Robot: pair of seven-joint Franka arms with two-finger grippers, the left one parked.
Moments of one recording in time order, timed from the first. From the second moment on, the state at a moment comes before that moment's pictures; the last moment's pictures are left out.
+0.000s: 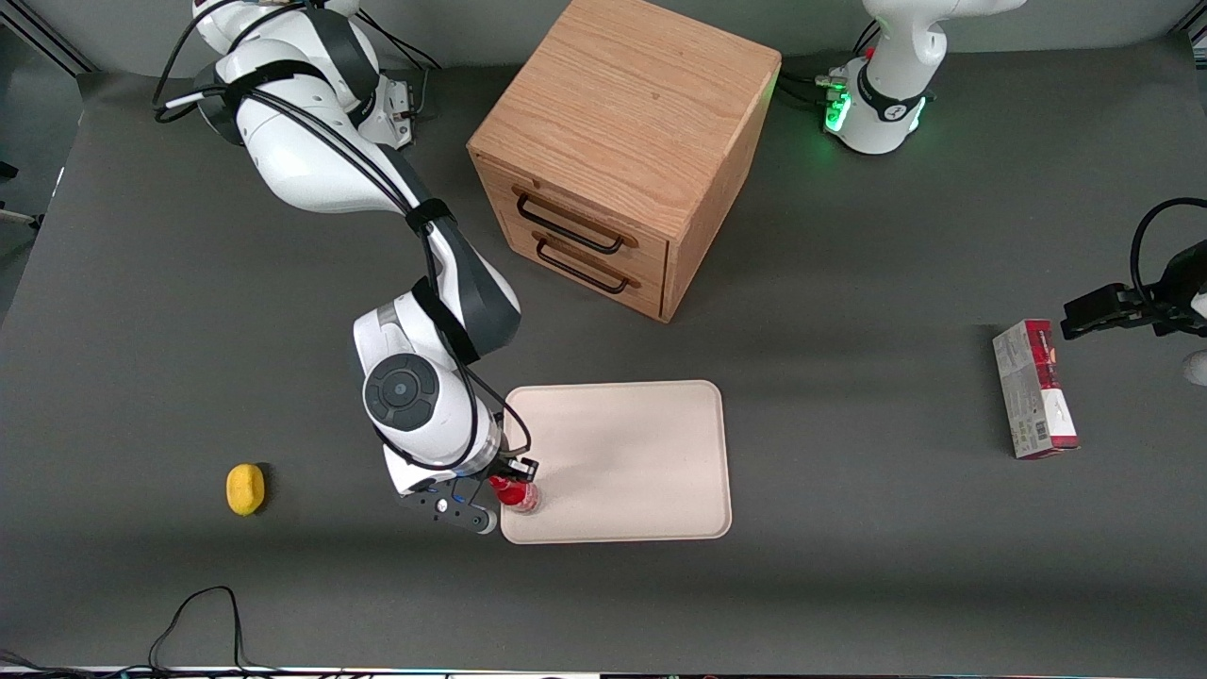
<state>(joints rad) 0.43 0.95 0.04 -0.89 -0.03 1.93 0.80</state>
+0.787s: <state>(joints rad) 0.41 0.89 0.04 -0.87 -0.06 1.69 0.65</state>
